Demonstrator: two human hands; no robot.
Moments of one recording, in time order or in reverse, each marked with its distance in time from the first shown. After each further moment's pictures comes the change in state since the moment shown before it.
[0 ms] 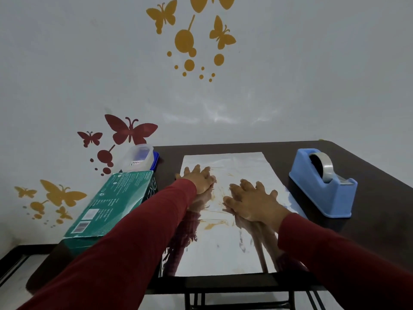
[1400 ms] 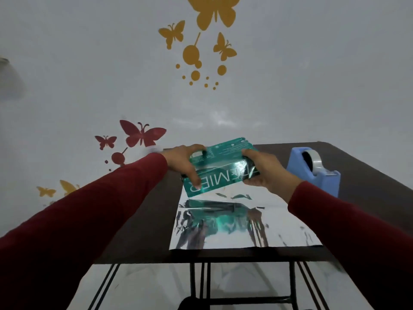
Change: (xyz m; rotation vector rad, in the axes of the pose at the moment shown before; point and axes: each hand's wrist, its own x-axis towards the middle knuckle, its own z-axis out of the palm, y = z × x) left_hand -0.124 -0.032 -0.097 -0.194 0.073 0.233; right_hand -0.031 0.001 -0.070 1.391 0.230 0.233
